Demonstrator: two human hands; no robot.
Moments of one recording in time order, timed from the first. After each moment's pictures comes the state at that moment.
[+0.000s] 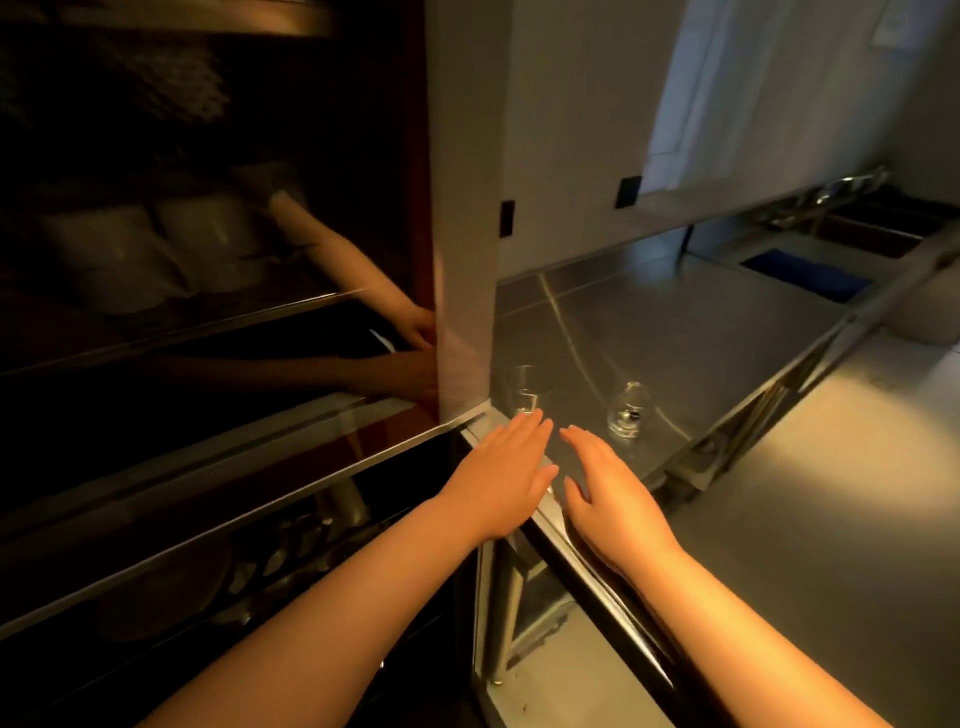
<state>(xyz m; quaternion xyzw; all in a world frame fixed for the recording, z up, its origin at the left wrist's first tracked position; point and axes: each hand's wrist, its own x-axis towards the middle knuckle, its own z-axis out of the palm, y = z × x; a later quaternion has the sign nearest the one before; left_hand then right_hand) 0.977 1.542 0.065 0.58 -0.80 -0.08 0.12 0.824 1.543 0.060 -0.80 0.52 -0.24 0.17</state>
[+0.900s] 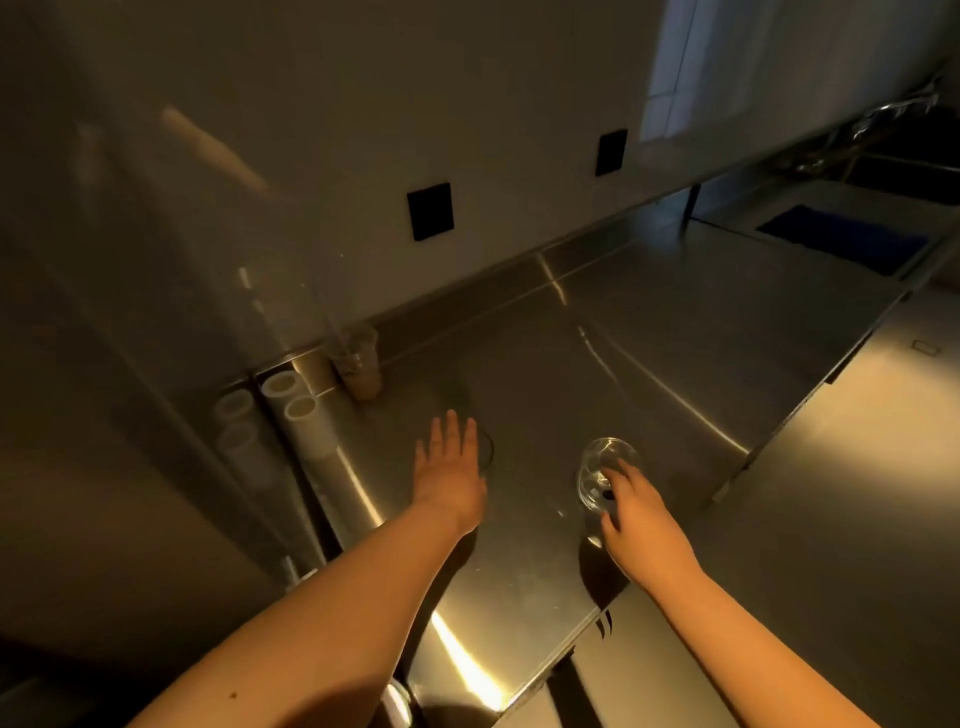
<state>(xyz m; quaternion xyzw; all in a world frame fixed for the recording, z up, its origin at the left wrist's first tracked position) 0.944 1.293 -0.008 0.74 -0.66 -0.09 -0.06 0.725 1.297 -0.032 -0.76 0.61 -0.12 0.19</state>
